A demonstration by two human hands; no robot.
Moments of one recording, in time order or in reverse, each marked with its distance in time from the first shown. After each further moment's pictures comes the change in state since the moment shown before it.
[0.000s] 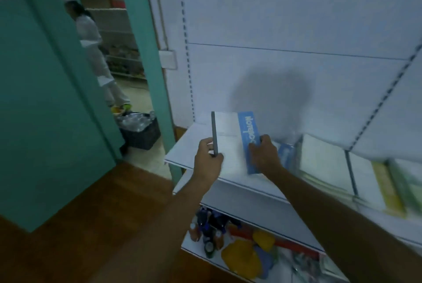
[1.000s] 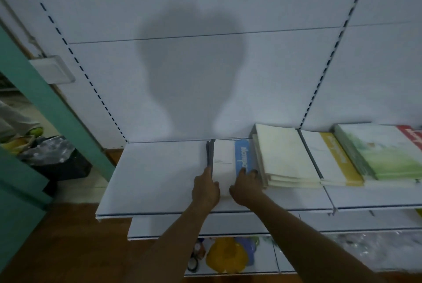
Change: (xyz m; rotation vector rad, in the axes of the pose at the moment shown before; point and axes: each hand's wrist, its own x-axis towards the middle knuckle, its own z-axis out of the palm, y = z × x) left_hand 0.092 -0.091 0.149 0.586 -0.521 0.065; right_hand 0.071 0.113 0.023 -0.555 -0.105 0.416
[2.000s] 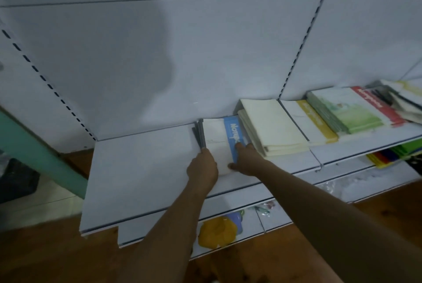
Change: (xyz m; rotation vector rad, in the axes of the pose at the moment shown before) left_hand 0.031 -0.015 -0.015 0.352 -0.192 0.163; right_hand 0.013 -0.005 0.001 -0.065 -0.046 0.041
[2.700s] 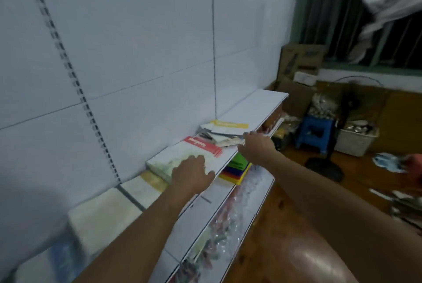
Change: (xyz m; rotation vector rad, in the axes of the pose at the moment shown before) left_hand -0.106 0.437 0.038 0.314 -0.111 0.855; right_hand -0.203 0.424 -0.220 -0.095 0.677 0.491
